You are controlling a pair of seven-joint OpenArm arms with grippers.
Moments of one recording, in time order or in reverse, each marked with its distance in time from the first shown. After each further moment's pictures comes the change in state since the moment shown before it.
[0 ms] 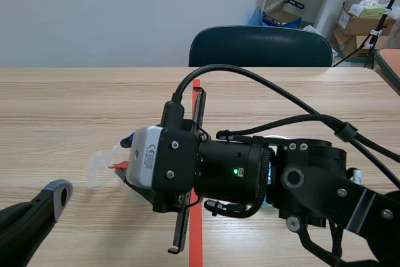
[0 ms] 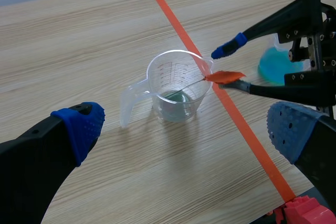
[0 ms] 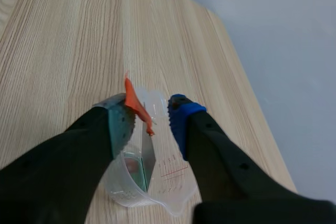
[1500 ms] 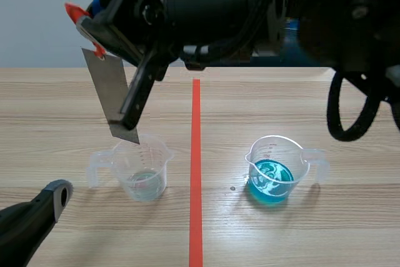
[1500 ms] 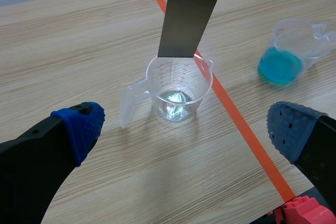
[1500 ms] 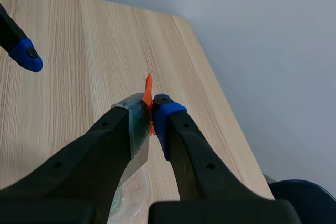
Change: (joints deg) left arm 0.0 0.0 0.0 0.0 0.0 0.0 0.0; right arm 14.1 0.0 6.0 30.5 41.2 5.6 -52.5
